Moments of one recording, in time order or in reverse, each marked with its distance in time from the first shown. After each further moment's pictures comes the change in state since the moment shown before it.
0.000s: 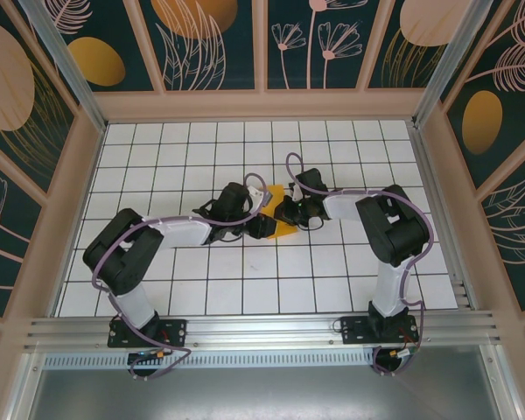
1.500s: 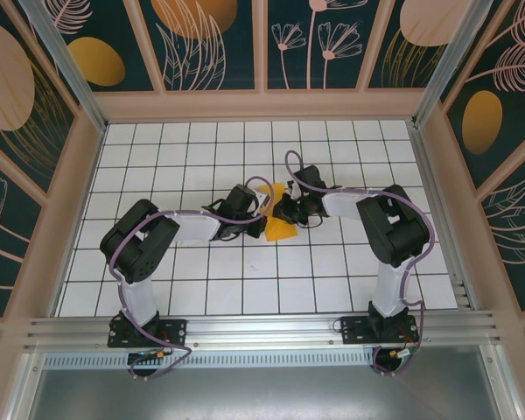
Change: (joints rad) left arm -0.001 0.118 0.070 -0.092 -0.302 0.133; right arm 0.007 -0.009 0.040 -0.058 -0.002 0.007
